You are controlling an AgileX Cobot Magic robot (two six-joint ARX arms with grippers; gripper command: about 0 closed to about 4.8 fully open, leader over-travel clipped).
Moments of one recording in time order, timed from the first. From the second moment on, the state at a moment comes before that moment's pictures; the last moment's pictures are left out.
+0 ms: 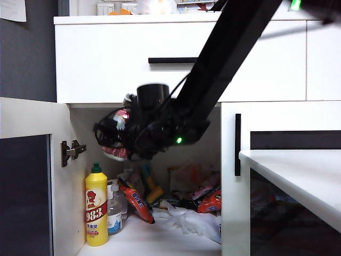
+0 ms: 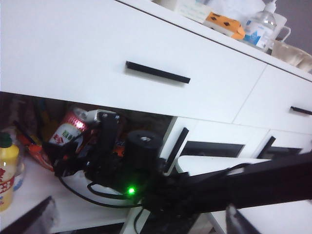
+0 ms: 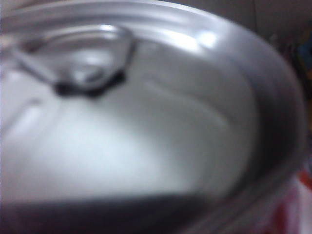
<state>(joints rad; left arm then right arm) -0.75 0.26 0.40 -0.08 -0.25 -0.26 0.68 2.59 1.83 0.66 0.03 0.36</state>
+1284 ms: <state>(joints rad) -0.75 0.15 0.40 -0.23 -0.38 -0.21 0.58 3.03 2.44 0.55 0.40 0.13</state>
